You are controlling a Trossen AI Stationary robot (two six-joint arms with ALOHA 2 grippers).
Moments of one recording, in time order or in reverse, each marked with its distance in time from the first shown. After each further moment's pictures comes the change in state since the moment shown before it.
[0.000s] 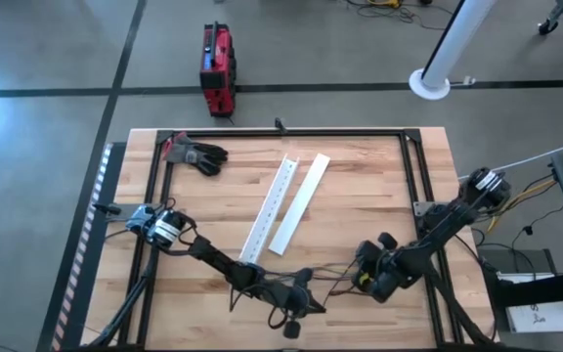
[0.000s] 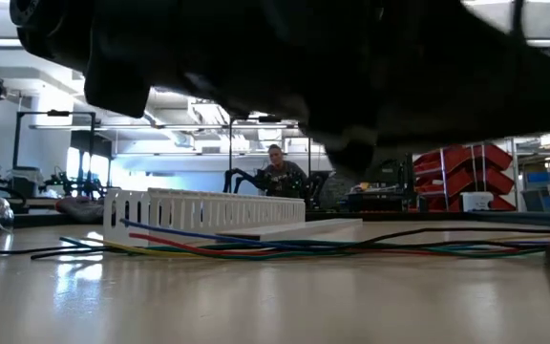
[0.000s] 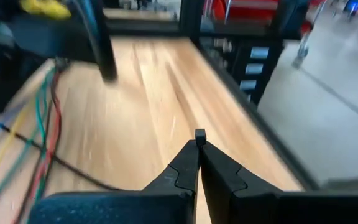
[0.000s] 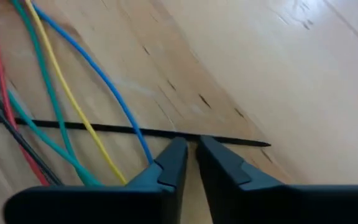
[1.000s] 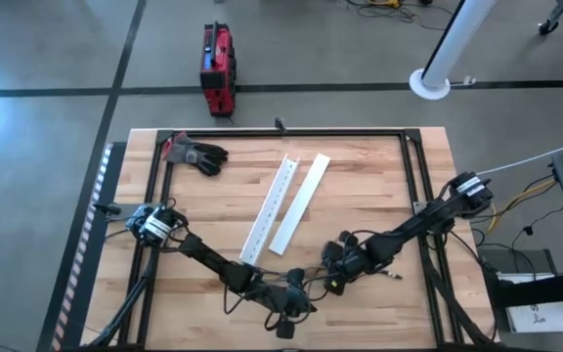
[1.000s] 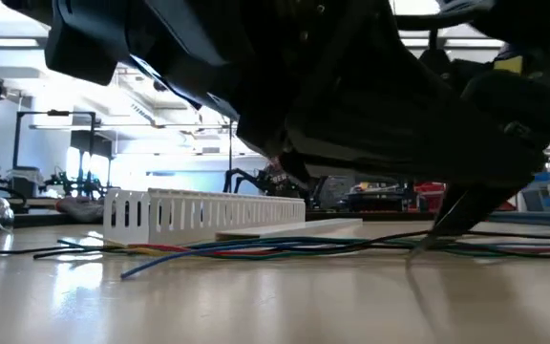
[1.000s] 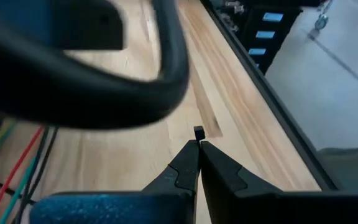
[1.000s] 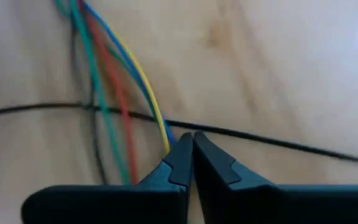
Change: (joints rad) left arm -0.019 -0.080 -0.025 -0.223 -0.030 -0.084; right arm -0.239 0.128 0.136 0.340 -0.226 -0.514
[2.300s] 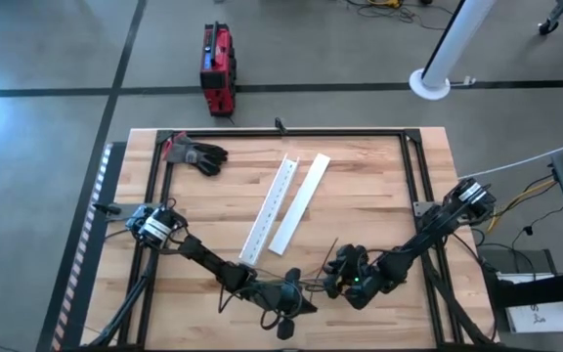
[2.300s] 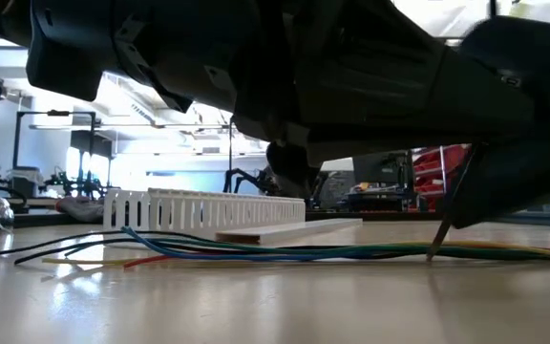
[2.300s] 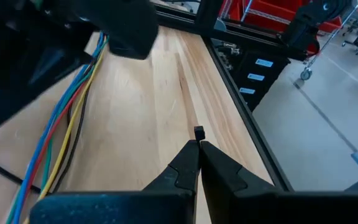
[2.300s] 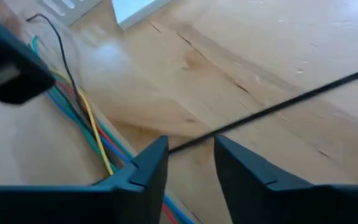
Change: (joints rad) left arm -0.016 0.003 -0.065 0.200 -0.042 -0.139; right arm 0.172 0.020 -0.023 0.075 0.385 0.612
